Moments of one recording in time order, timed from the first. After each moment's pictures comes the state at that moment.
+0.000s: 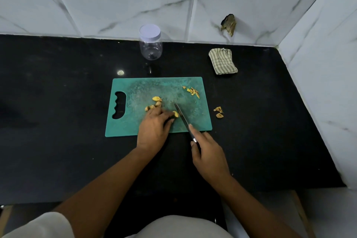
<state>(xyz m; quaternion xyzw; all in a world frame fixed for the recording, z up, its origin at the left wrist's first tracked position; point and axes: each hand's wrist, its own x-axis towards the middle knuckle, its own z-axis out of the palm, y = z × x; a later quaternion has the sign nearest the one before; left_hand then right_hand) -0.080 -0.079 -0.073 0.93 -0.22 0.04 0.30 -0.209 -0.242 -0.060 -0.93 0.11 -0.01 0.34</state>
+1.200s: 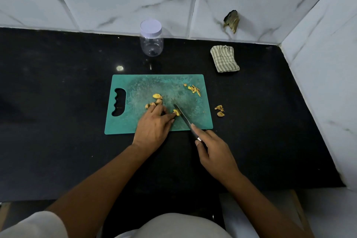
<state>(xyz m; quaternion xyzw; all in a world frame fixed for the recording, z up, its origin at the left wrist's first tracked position) -0.076 -0.068 -0.076 0.93 -0.29 0.05 0.23 -0.208 -0.264 -0.055 -0.93 0.07 0.01 0.35</state>
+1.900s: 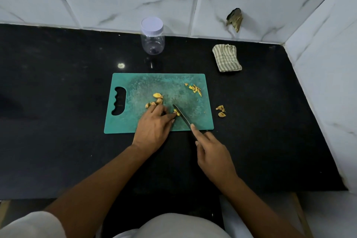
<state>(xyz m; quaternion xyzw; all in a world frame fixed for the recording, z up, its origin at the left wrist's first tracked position) -0.078 -0.069 -0.078 0.92 -0.30 0.08 0.24 -0.210 -0.256 -0.060 -0.95 0.07 0.02 0.29</state>
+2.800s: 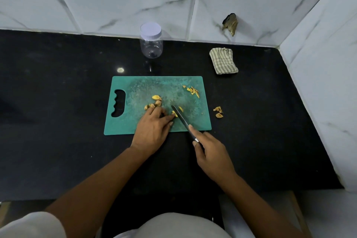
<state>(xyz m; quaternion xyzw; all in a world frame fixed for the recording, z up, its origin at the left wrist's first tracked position) -0.080 -0.067 -0.077 0.92 -0.30 0.06 0.24 -0.207 -0.261 -0.055 -0.94 0.06 0.00 0.34</state>
